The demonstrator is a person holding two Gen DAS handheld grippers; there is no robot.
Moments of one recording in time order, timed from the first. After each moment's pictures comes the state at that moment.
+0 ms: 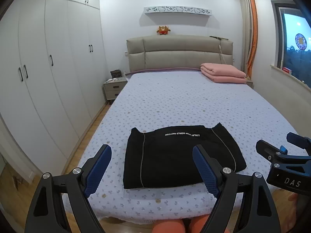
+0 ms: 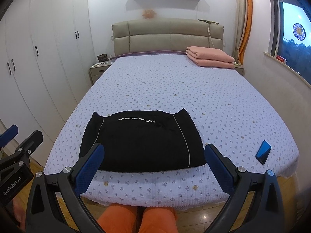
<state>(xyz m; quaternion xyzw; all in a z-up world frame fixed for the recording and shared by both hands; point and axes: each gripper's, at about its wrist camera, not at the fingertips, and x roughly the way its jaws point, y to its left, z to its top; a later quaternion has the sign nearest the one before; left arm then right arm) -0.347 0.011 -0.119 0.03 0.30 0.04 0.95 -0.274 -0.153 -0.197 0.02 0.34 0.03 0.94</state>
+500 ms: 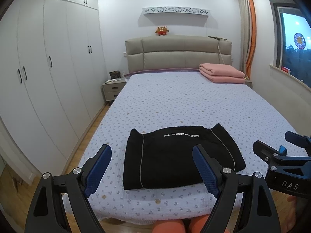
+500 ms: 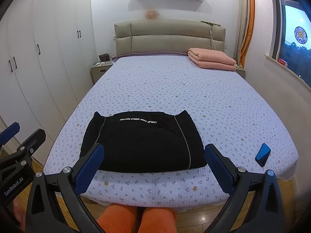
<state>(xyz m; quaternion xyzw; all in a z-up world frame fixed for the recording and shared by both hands) -0.347 0.010 -0.118 0.03 0.29 0.04 0.95 -0.275 -0.151 -0.198 0.01 0.34 0.03 0.94</state>
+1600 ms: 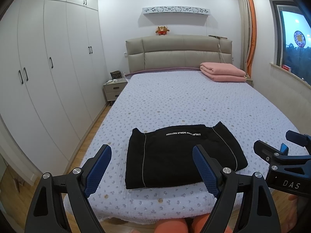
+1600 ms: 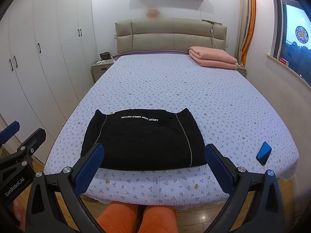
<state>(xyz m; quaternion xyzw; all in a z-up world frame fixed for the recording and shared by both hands) -0.349 0.011 -0.119 0.04 0.29 0.04 0.95 -0.274 -0.159 -0.200 0.01 0.35 0.04 0.94</state>
